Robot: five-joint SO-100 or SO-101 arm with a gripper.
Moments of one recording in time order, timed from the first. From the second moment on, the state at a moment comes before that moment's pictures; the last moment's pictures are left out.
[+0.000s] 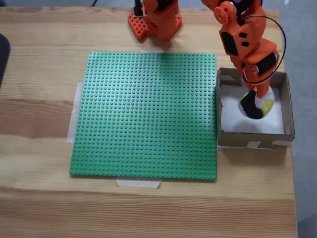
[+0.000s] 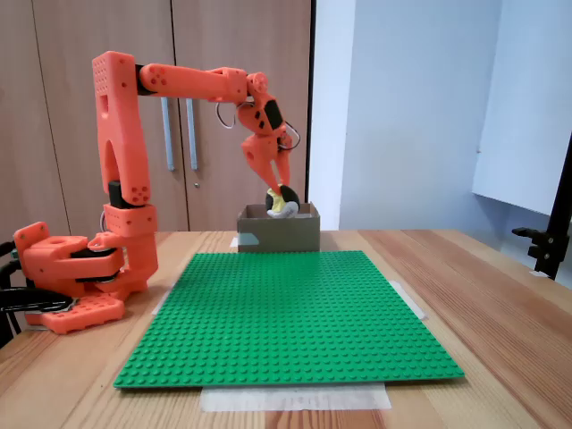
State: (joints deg) arm -47.5 92.0 80.8 61.5 3.7
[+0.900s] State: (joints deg) arm -48.8 92.2 80.7 65.2 3.7
